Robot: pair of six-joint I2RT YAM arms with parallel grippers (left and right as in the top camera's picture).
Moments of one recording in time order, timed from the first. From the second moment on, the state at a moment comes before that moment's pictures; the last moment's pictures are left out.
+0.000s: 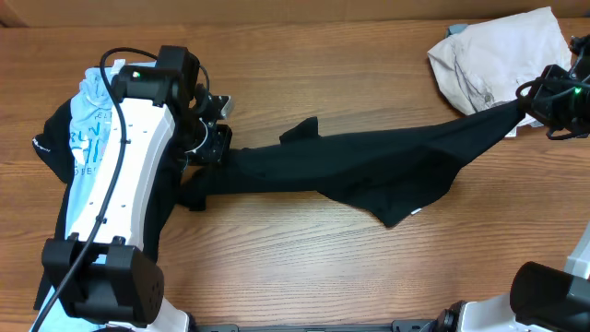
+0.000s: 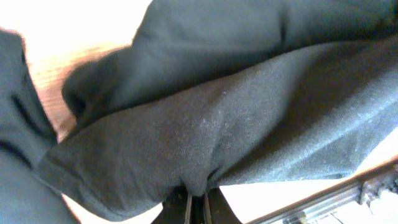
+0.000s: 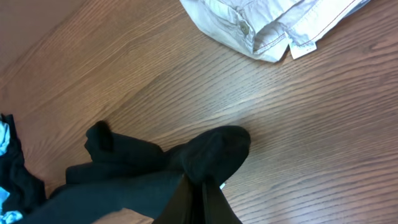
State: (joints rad) left arm -0.11 1.75 1.60 -1.37 0.27 0.07; right arm -0.37 1.68 2.02 -1.50 -0.30 0.15
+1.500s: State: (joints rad) left arm -0.38 1.75 1.18 -0.96 0.17 0.04; right arm -0.31 1.78 2.01 -1.46 -0.30 0.15
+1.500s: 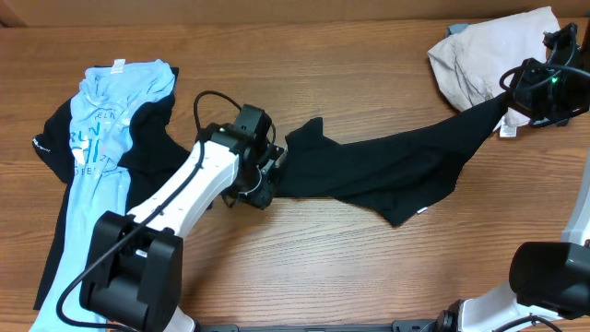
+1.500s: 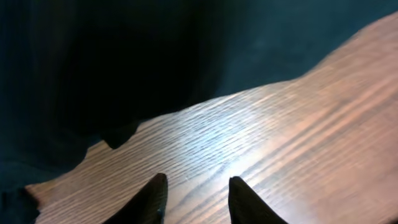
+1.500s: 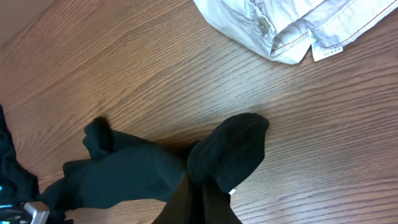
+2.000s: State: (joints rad) left arm -0.38 1.76 1.16 -0.68 0.01 -0.07; right arm -0.31 1.78 2.01 -1.46 -0.30 0.15
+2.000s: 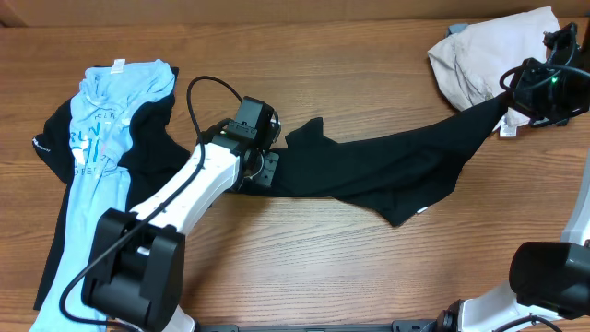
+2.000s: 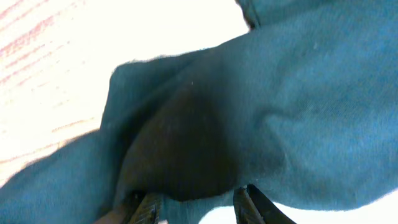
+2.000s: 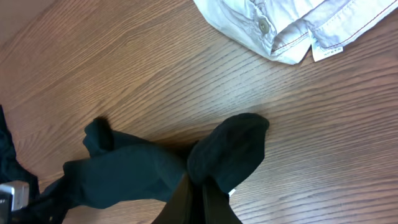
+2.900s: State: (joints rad) left arm -0.34 1.90 1.46 -0.99 -0.04 -0.07; right arm -0.31 1.78 2.01 -1.48 -0.27 0.15
